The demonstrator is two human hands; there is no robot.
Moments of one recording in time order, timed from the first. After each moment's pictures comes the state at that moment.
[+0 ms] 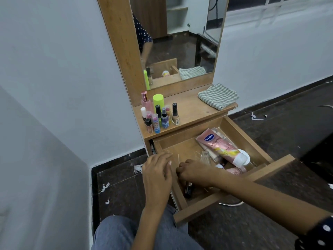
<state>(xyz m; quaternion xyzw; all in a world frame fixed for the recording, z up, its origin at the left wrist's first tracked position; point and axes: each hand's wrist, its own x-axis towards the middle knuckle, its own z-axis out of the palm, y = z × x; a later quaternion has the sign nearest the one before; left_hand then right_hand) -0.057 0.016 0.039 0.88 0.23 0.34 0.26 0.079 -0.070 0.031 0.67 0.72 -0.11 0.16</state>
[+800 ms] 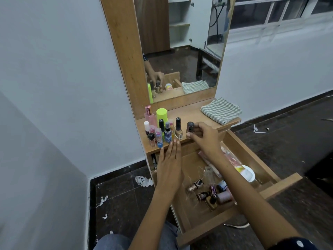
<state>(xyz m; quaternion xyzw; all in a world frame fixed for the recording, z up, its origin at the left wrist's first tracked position) 0.020 0.041 0.040 0.97 0.18 0.14 0.03 0.158 -0.036 0.074 0.80 0.30 0.01 -0.51</state>
